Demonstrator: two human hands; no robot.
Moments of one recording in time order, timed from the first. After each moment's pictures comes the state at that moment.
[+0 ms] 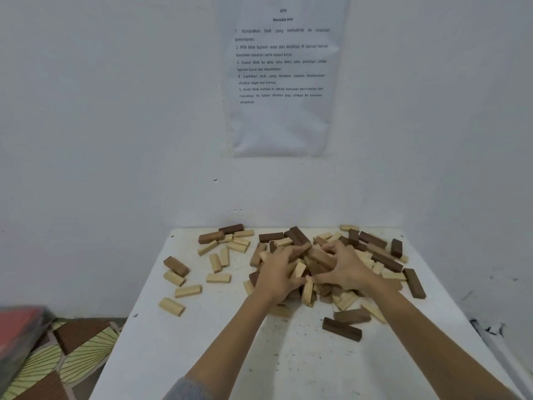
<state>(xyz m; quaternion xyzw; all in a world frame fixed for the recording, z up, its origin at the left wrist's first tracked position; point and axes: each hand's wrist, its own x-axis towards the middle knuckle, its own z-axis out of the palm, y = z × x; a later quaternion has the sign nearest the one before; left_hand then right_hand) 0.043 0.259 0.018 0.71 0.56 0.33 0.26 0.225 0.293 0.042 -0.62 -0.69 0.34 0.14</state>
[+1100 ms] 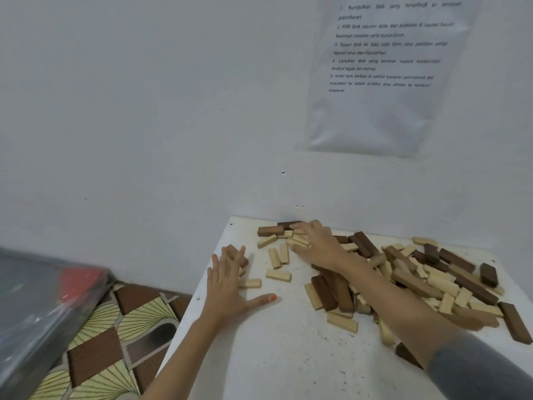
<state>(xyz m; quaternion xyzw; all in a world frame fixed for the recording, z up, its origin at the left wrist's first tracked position) -0.143 0.188 -0.031 0.59 0.74 0.28 0.16 0.050 0.331 0.039 -0.46 -0.84 0.24 0.12</state>
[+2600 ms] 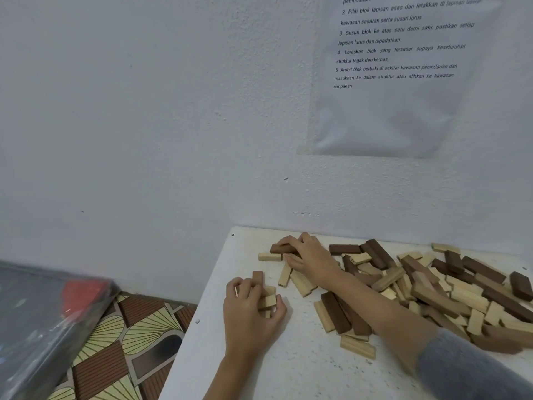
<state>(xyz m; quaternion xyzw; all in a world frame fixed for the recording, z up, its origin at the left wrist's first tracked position) -0.099 0.207 -0.041 0.55 0.71 0.43 -0.08 0.020 0.360 -0.010 -0.39 -0.88 0.21 0.14</state>
